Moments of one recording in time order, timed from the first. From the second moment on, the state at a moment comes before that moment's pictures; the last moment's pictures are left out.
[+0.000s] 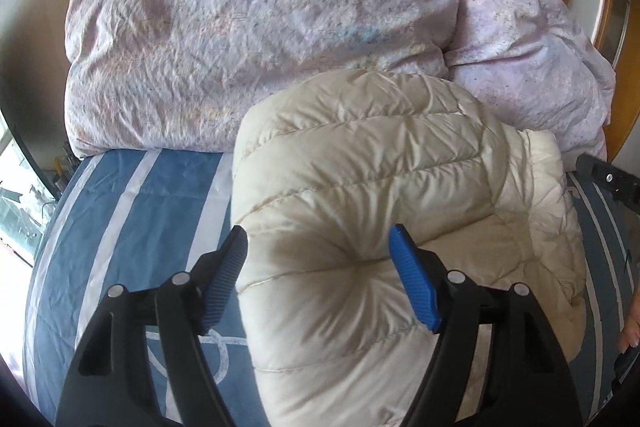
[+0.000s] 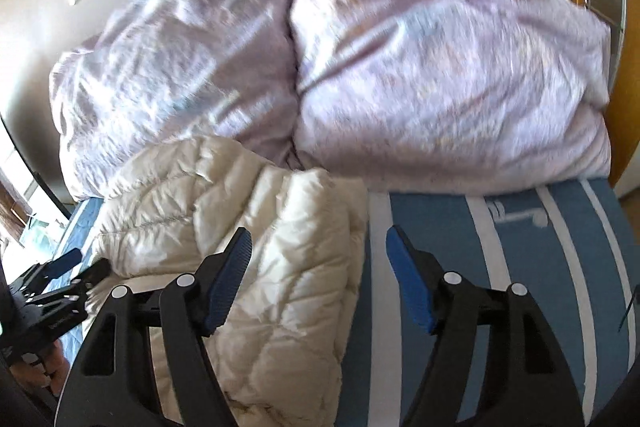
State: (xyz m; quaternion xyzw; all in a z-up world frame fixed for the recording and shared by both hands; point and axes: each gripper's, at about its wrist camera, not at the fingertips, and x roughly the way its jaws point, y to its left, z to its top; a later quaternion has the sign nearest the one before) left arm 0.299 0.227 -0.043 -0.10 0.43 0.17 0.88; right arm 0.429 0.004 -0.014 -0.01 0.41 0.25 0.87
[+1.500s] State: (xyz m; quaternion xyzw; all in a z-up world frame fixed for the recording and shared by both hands) left arm 0.334 0.220 -0.090 -0.08 0.46 0.17 0.87; right arm 0.410 0.028 -0.106 -0.05 0.48 0.28 0.83
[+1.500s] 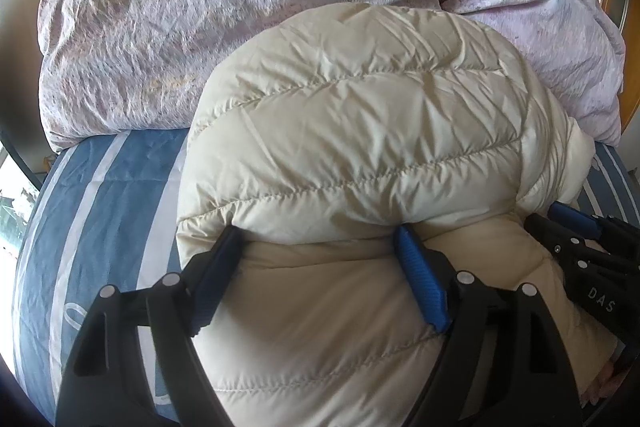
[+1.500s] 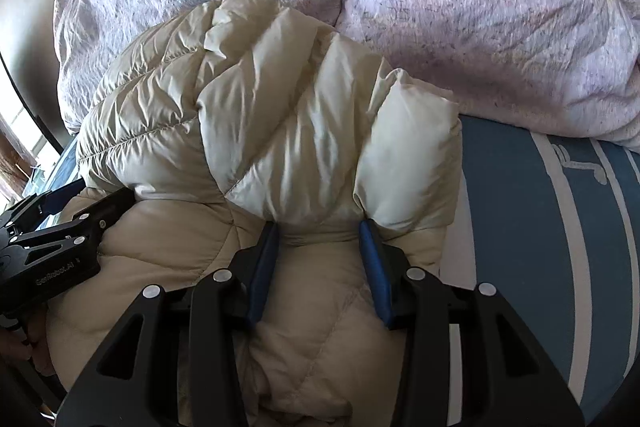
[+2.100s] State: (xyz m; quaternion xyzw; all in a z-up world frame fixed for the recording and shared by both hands) left arm 0.329 0.221 -0.090 -0.08 0.45 0.17 0.87; right arm 0.411 0.026 -0.101 -0.06 0.49 0.28 0.82
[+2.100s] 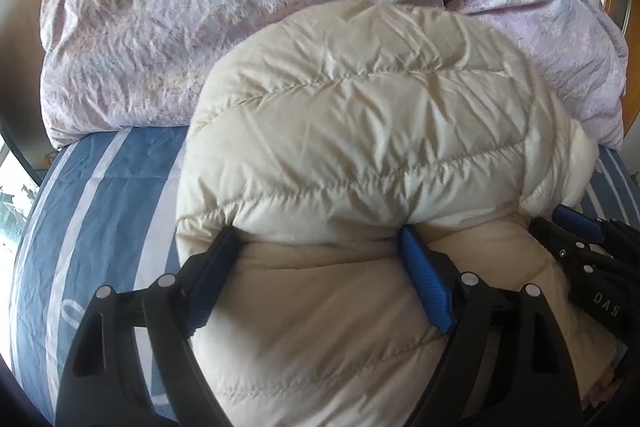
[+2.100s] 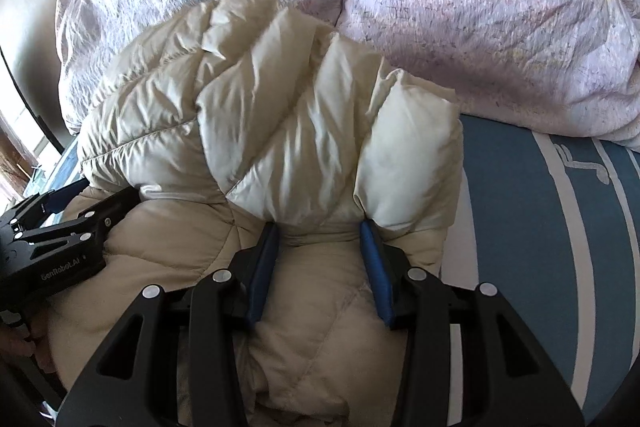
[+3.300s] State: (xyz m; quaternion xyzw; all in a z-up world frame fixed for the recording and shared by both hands) left arm 0.081 0.109 -0.018 -0.18 0.43 0.18 0.87; right arm 0.220 -0.080 -0.012 -0.03 0.52 0.31 0.79
